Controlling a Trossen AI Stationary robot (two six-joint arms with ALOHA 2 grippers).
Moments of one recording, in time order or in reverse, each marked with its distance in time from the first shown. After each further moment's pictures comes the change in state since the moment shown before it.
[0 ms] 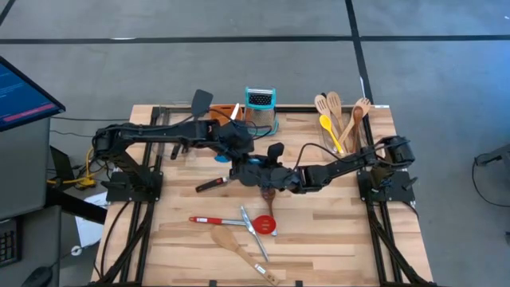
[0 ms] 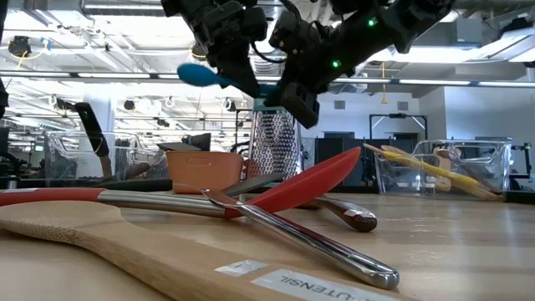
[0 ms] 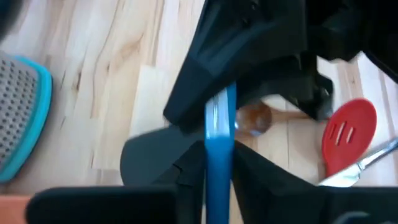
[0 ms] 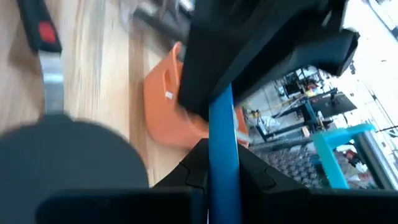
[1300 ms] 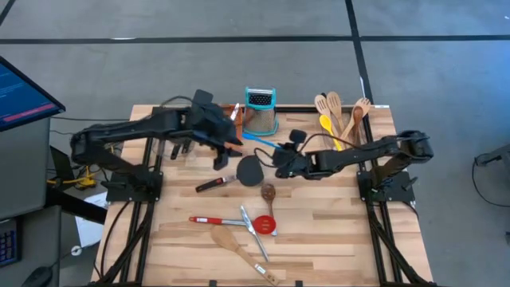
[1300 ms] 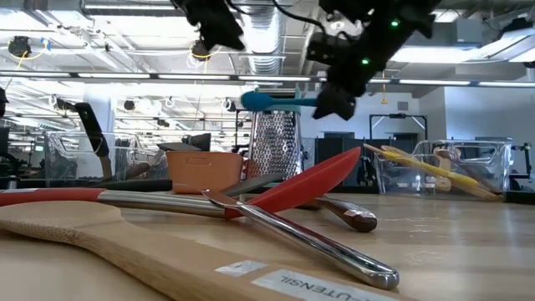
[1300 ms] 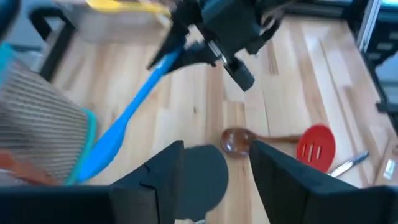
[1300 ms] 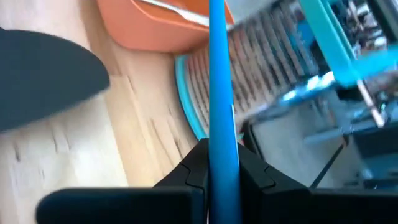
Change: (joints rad) left arm 0.053 -0.240 0.000 -0.047 0.051 0.050; right arm -0.109 -0.201 -0.021 -0.574 0.022 0.494
